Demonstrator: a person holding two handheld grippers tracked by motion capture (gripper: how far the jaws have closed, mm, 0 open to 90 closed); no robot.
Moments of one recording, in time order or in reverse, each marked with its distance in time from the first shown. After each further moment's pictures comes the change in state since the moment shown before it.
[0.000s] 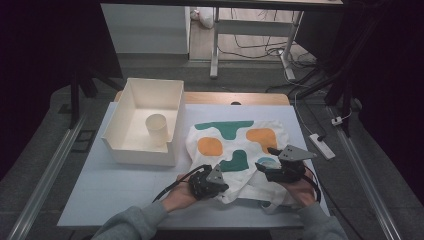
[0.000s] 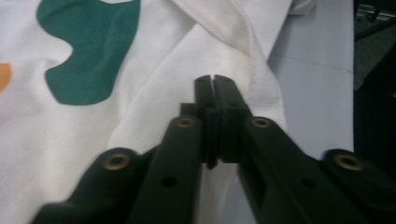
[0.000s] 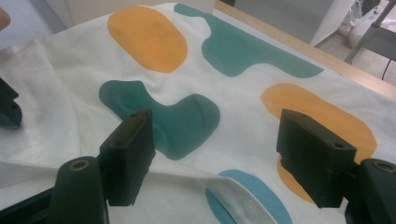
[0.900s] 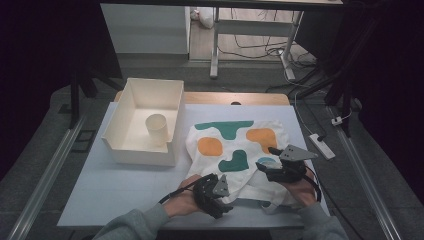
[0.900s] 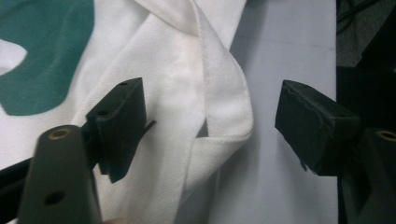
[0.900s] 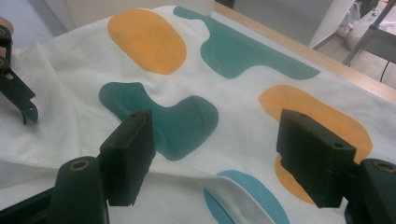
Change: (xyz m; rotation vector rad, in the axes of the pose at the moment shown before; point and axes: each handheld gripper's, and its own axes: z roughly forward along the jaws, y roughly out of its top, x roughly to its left) left arm -0.024 0.000 0.014 0.060 0.002 0.103; right arm -0.001 0.001 -0.002 -0.005 -0.002 0.000
